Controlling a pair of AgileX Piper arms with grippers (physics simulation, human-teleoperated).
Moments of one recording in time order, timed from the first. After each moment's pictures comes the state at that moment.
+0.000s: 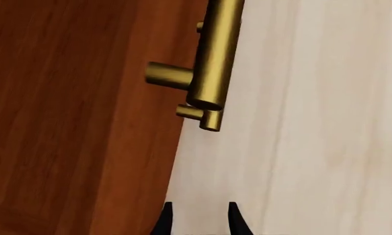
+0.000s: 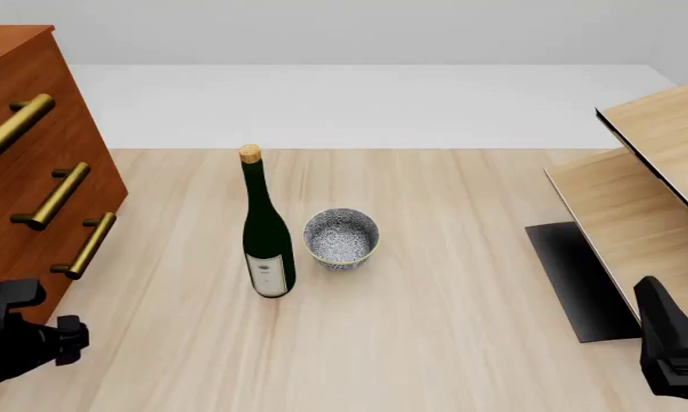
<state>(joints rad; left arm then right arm) 0.36 1.32 -0.22 -0.16 0.02 -0.01 0.01 -0.02 0.01 0.03</state>
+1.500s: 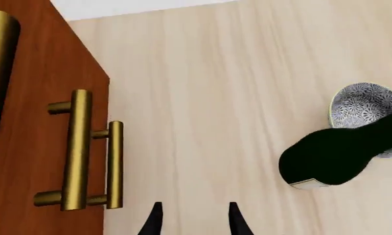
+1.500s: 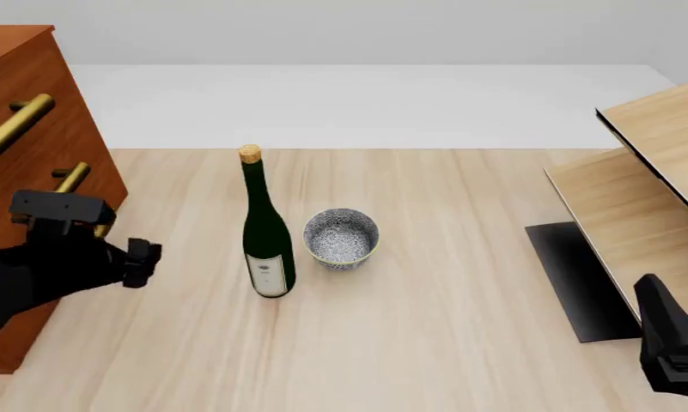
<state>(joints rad) -0.07 1.19 -0.48 0.05 0.06 -0.01 0.03 -0.02 -0.01 0.04</state>
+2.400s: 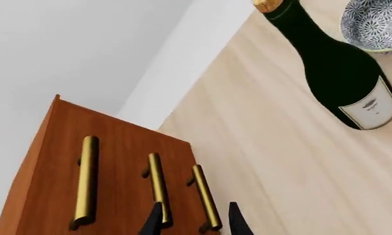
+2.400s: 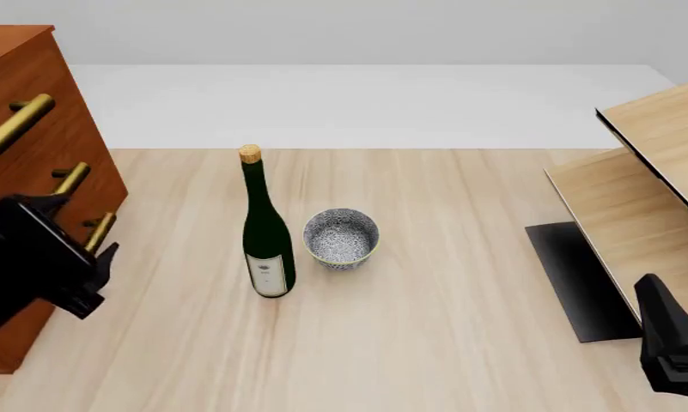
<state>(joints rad) 0.00 0.93 -0.33 -0.17 0.92 -0.01 0.03 -0.02 0.00 0.04</state>
